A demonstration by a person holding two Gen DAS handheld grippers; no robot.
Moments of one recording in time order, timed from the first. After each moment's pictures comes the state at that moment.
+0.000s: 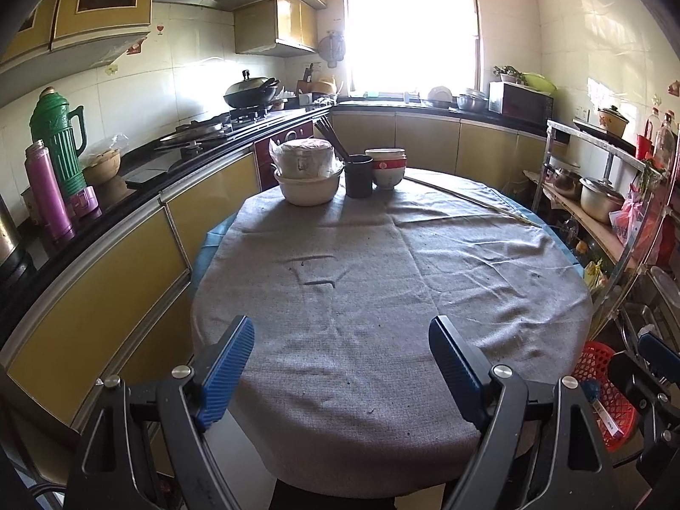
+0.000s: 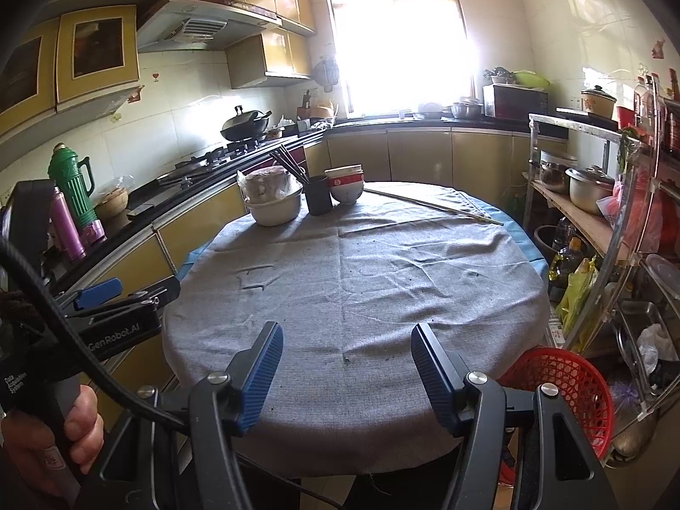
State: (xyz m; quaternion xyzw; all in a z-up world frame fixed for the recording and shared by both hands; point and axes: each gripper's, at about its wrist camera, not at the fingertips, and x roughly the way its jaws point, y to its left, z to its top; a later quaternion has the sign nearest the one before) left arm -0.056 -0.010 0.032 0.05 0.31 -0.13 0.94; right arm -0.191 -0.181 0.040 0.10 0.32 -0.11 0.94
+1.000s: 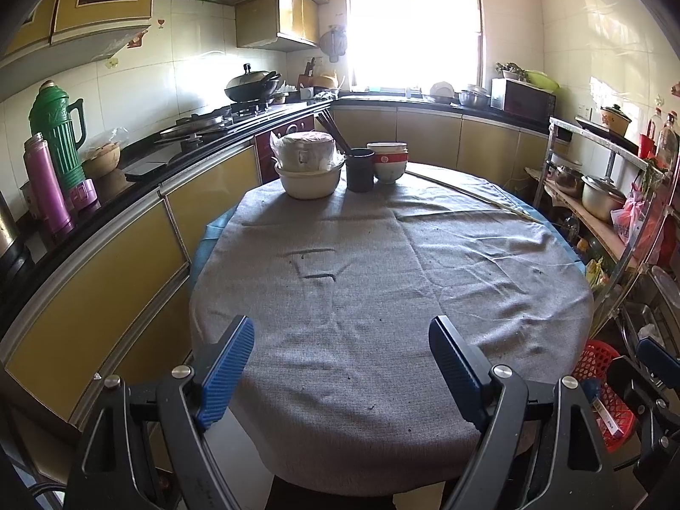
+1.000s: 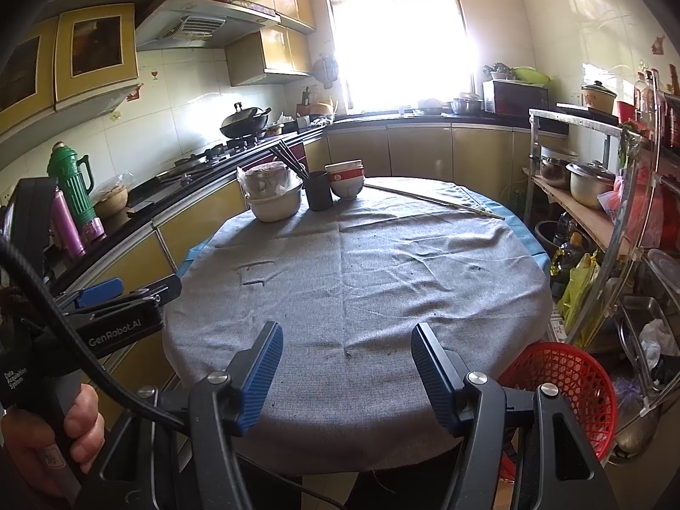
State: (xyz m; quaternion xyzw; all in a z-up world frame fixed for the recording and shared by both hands) left arm -0.054 -0.010 0.026 0.05 0.32 -0.13 0.94; right arm -0.191 -0.182 0.035 0.11 0.32 -0.11 0.93
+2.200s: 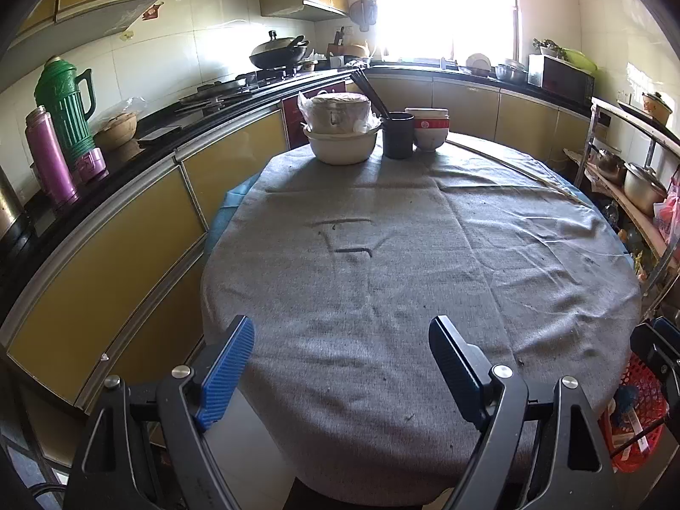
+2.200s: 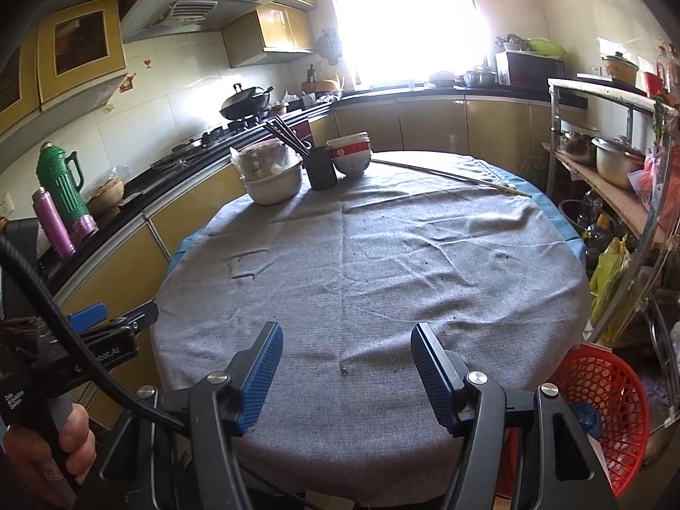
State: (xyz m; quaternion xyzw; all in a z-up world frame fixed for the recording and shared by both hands) left arm -0.003 -0.012 -0.016 0.06 0.36 -0.07 0.93; right arm -0.126 -0.218 -0.012 0.13 0.35 -0.08 0.92
